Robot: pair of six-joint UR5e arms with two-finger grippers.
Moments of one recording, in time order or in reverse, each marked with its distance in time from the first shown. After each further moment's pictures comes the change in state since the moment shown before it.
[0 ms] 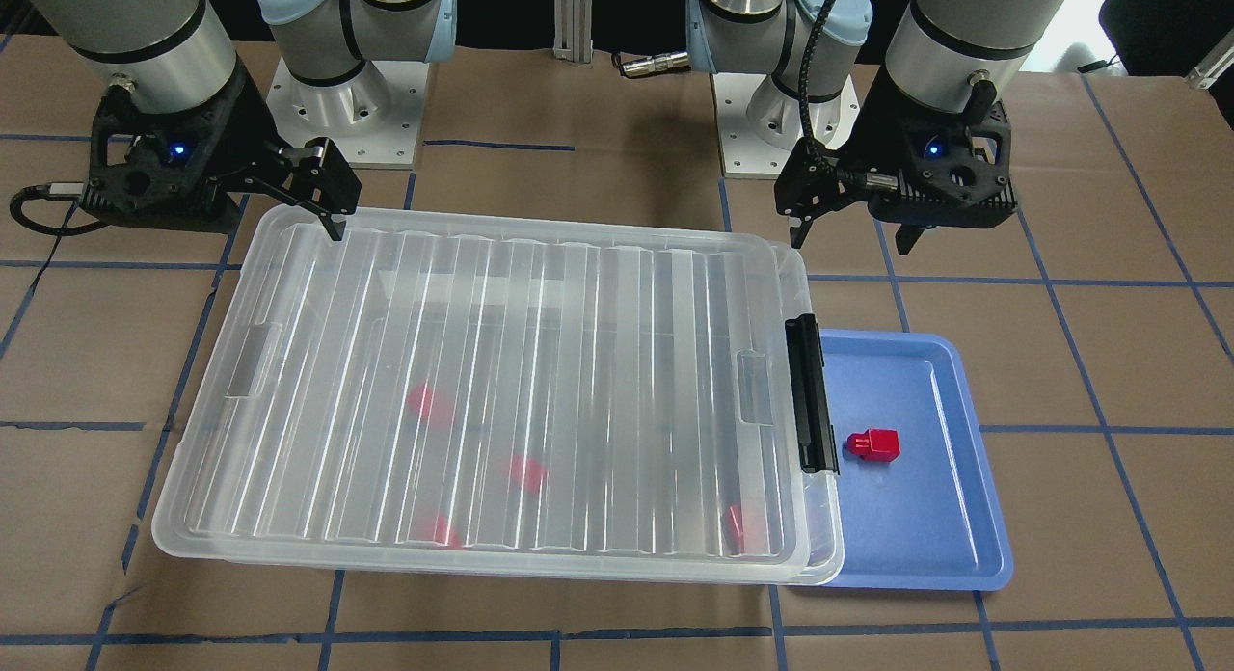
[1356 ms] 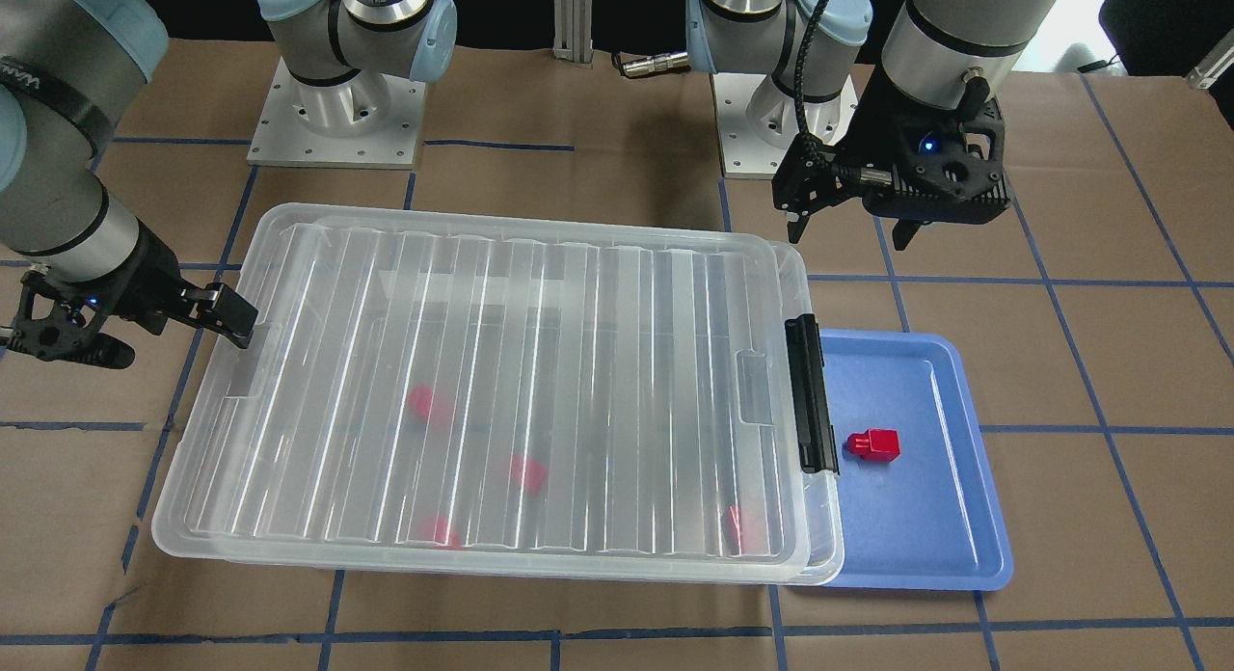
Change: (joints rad) left arm 0.000 0.012 -0.016 0.000 -0.001 0.009; right arm -0.227 0.045 0.347 -0.394 -0.004 -0.127
